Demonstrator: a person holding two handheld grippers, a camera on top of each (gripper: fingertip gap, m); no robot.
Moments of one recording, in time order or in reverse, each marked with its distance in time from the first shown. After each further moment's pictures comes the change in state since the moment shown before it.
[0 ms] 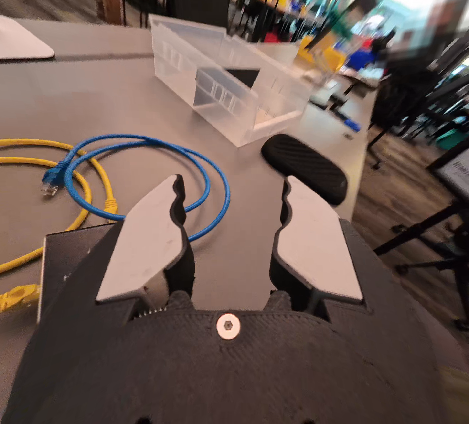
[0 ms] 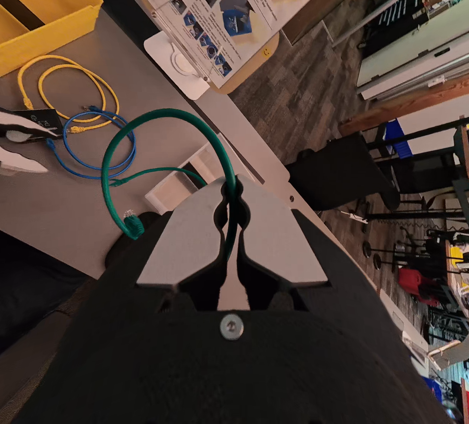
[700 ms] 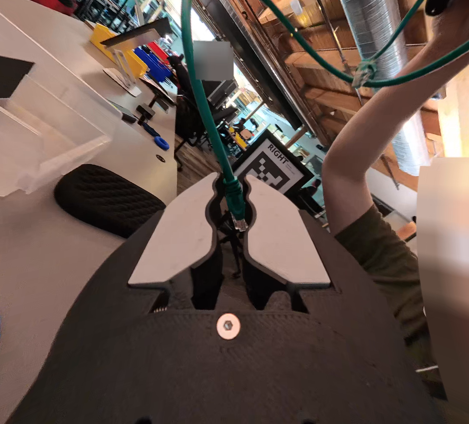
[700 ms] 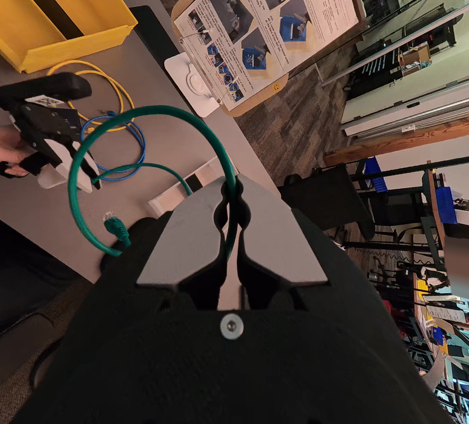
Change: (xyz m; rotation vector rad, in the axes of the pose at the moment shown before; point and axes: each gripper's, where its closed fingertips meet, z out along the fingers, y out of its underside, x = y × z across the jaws) left arm 0.114 -0.073 0.024 -0.029 0.774 -0.410; right arm -0.042 -0.021 -0.028 0.085 0.011 -0.131
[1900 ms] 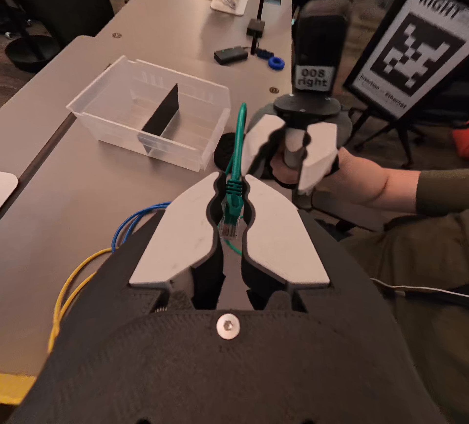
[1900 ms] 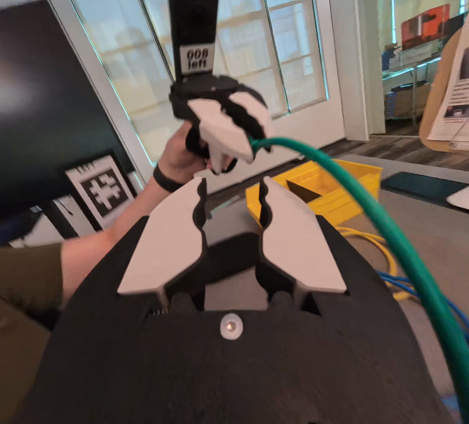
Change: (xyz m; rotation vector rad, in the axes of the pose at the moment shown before) left arm 0.040 -0.086 -0.059 -0.513 -0.519 0.589; right arm -0.202 0.012 0.124 1.015 -0.902 0.856
